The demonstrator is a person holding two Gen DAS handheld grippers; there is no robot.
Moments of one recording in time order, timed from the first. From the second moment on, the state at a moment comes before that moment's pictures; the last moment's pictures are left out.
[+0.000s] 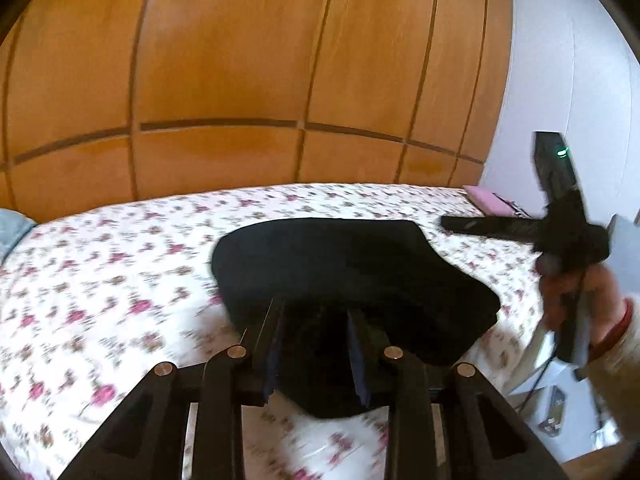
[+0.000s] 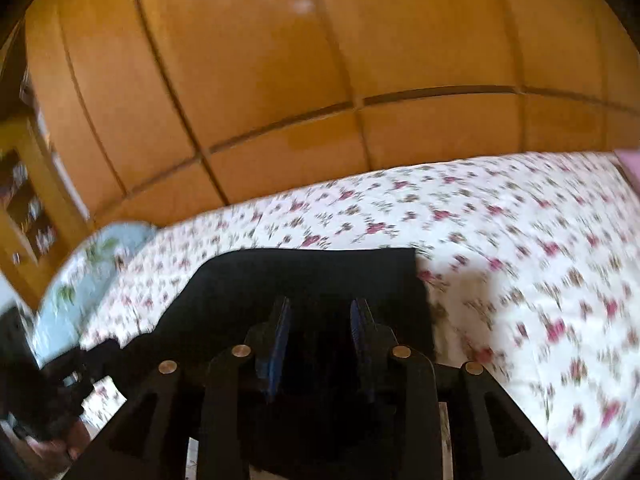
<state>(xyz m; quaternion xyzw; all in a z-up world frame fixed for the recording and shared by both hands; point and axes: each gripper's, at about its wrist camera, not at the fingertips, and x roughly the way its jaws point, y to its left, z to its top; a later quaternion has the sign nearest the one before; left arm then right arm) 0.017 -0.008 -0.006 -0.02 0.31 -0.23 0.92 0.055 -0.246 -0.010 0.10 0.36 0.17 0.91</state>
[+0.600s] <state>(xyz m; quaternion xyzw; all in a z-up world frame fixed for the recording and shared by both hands) 0.054 -0.005 0.008 0.01 0.30 -0.20 0.93 0.103 -0.245 -0.046 0.11 0.39 0.12 0.91</state>
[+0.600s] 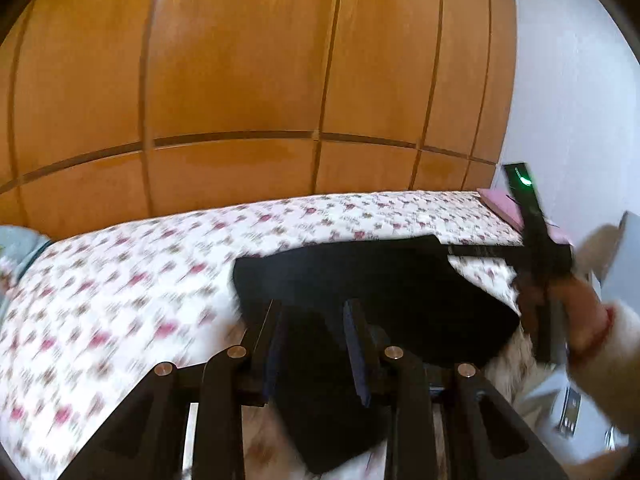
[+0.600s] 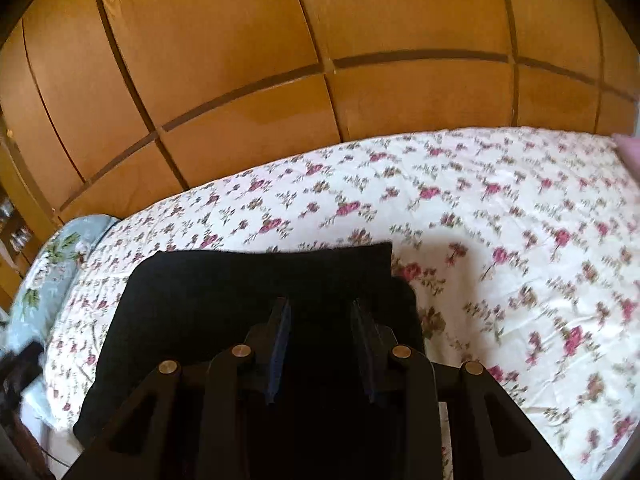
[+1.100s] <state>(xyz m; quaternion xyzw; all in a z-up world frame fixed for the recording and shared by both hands) 0.187 -0.049 -0.086 0.05 0.40 -0.12 0.91 0.122 -0.224 -0.085 0.04 0.37 0.06 0.93</state>
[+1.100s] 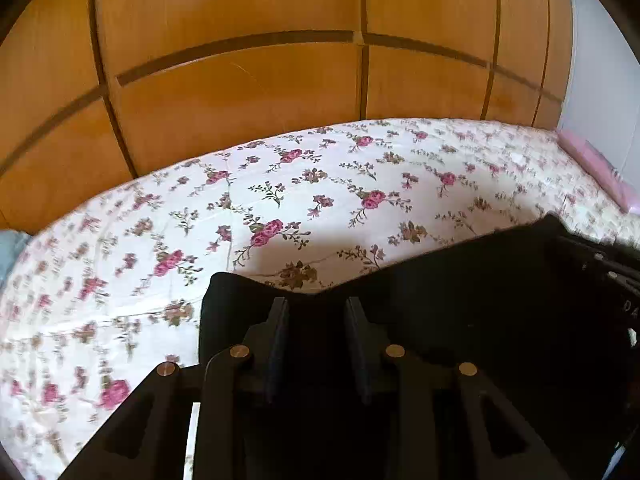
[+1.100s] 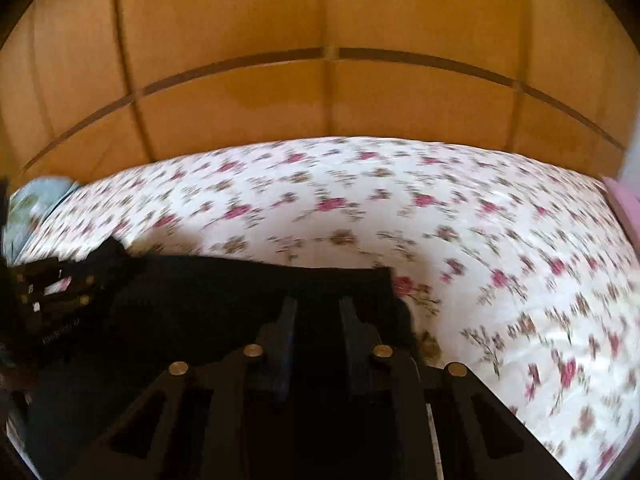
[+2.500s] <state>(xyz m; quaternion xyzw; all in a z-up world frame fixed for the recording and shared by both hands) 0.071 -0.013 -0.064 0.01 0.37 -0.06 0.93 0.031 -0.240 -0.085 0.08 0.36 0.06 0.93</state>
